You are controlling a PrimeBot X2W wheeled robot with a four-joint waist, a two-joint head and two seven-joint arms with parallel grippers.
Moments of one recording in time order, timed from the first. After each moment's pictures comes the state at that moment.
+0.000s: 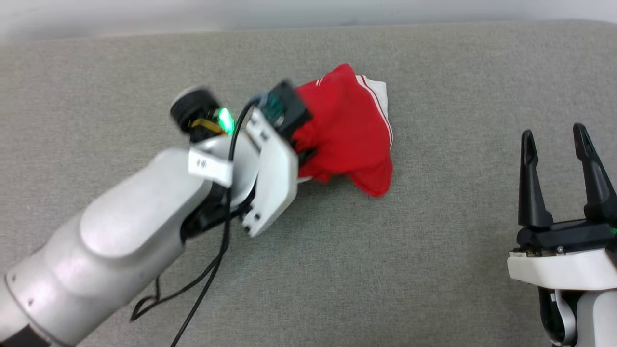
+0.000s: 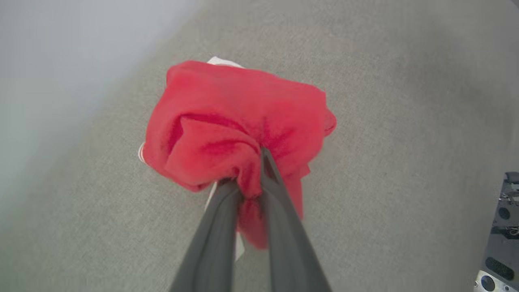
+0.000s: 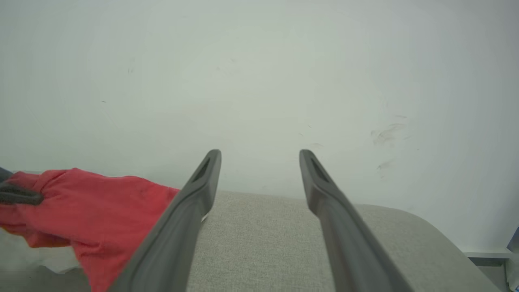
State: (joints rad) left arm -1.04 0.53 -1.04 0.14 -0.82 -0.13 0.49; right arm -0.15 -0.05 -0.07 -0.16 0.04 0.13 -0.26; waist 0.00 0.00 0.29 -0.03
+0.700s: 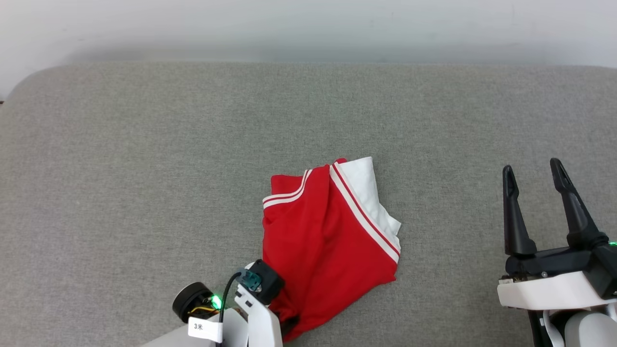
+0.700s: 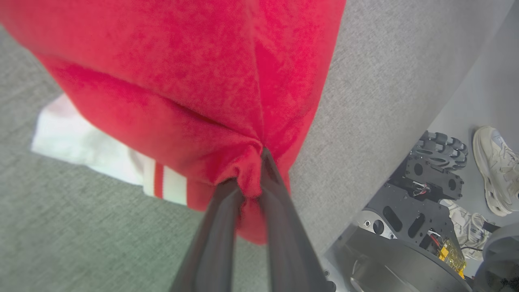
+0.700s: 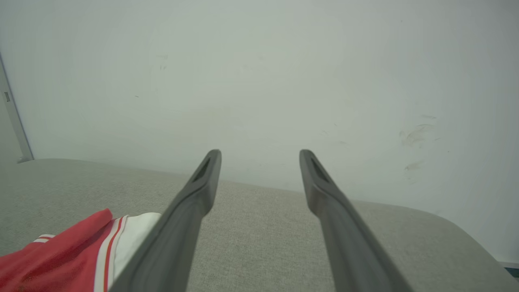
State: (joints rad) left arm -0.51 0.61 -1.17 0.09 -0.90 0.02 0.33; right arm -0.07 -0.05 -0.06 -0.12 0.02 0.13 -0.26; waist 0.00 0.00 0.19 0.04
